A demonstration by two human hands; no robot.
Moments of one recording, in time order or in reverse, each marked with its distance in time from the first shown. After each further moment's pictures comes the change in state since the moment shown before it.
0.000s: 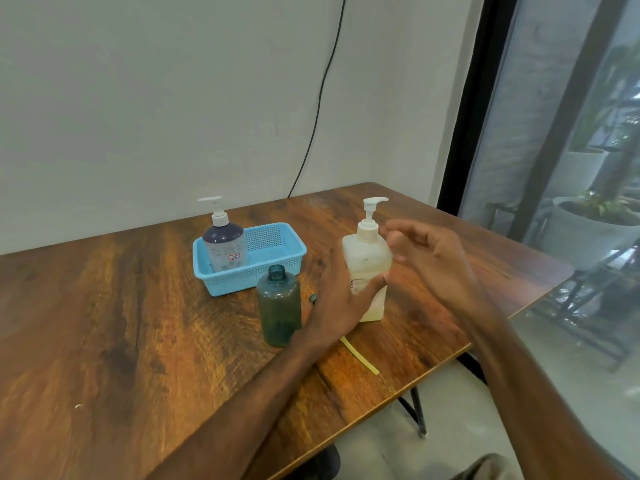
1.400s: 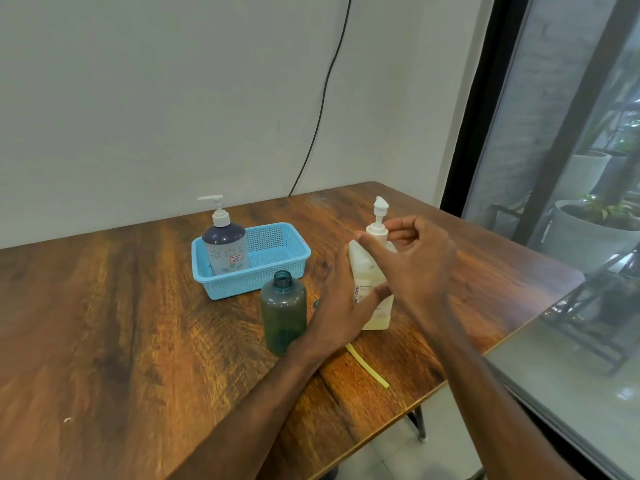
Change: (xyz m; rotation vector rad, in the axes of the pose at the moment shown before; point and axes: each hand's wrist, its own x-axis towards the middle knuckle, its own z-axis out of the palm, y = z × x) left_hand 0.005 -0.011 -0.005 -0.077 -0.075 0.041; right_hand 0.012 -0.010 0.055 -0.248 0.449 -0.114
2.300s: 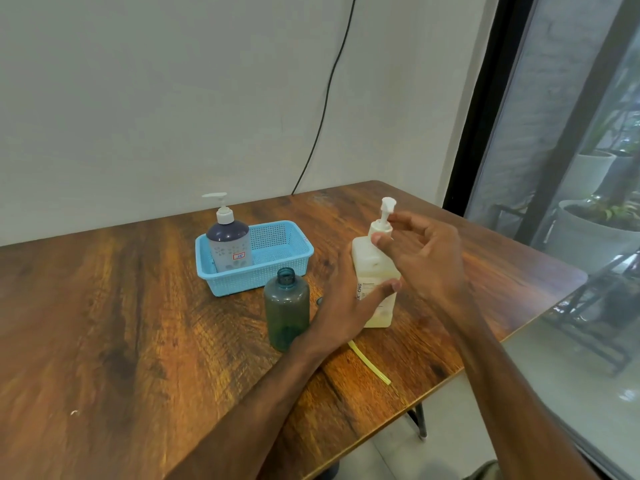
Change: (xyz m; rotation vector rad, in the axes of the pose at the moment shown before) left_hand 0.000 -0.001 0.001 -0.037 0.006 -0.022; right_hand 0.011 0.006 -0.016 0.155 -0.260 0.079
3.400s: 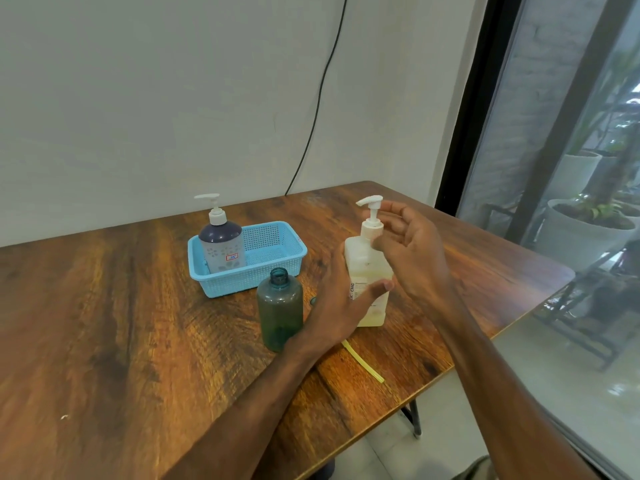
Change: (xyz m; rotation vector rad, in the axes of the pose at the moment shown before) left_hand 0.000 -0.002 0.000 -0.045 -0.009 -0.008; right_hand -0.002 -0.011 0.004 0.095 -0.081 0.050
